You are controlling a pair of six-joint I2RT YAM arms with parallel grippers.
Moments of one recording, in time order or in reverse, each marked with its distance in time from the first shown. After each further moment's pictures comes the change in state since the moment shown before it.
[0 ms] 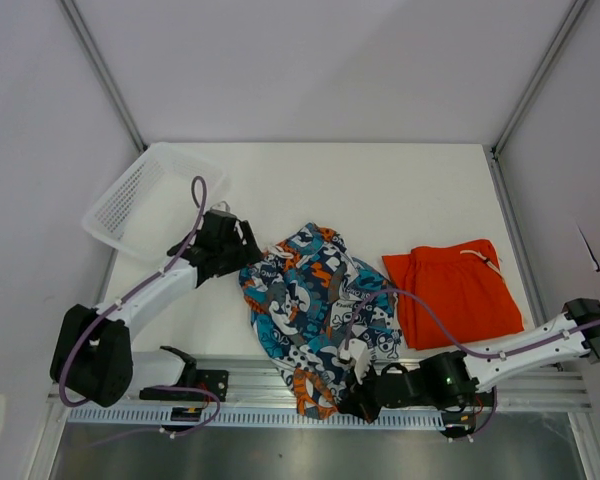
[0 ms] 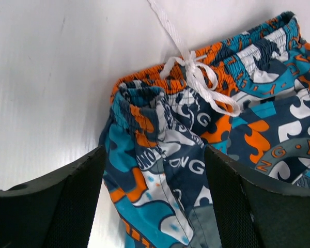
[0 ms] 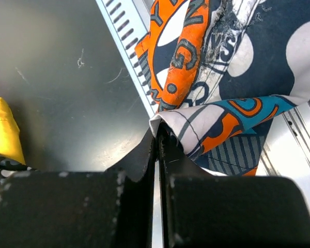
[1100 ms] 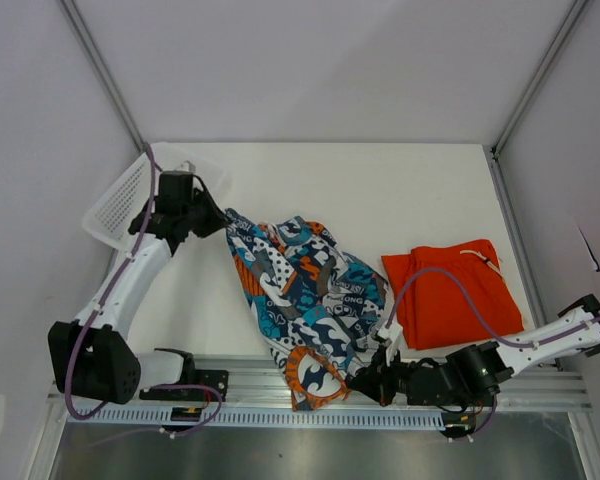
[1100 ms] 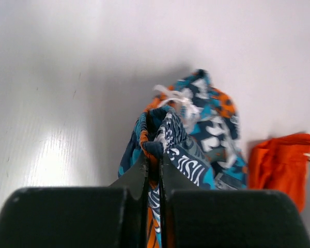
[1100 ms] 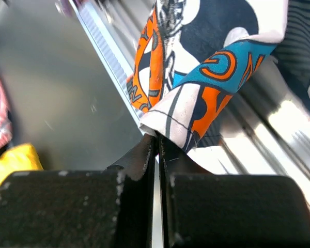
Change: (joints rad) left arm 0.243 0.012 0.289 -0.151 0.184 0.077; right arm 0.094 -0.335 0.003 -0.230 0.312 0.105
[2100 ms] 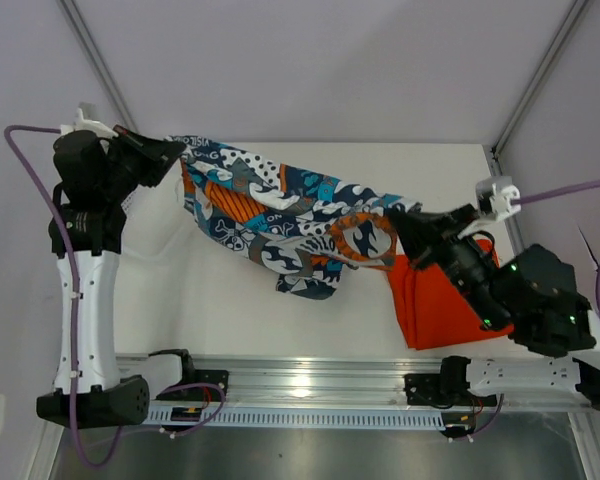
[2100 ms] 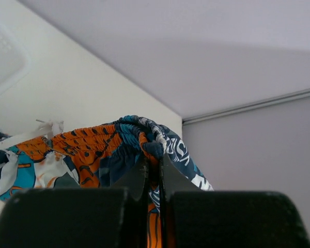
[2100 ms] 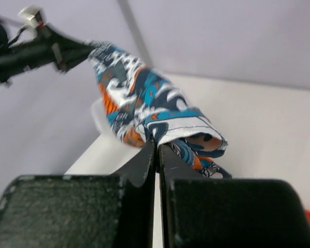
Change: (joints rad) left arm 0.244 -0.128 0.458 -0.075 0.221 -0.264; right arm -0.467 0.279 0.942 0.052 0.261 -0.724
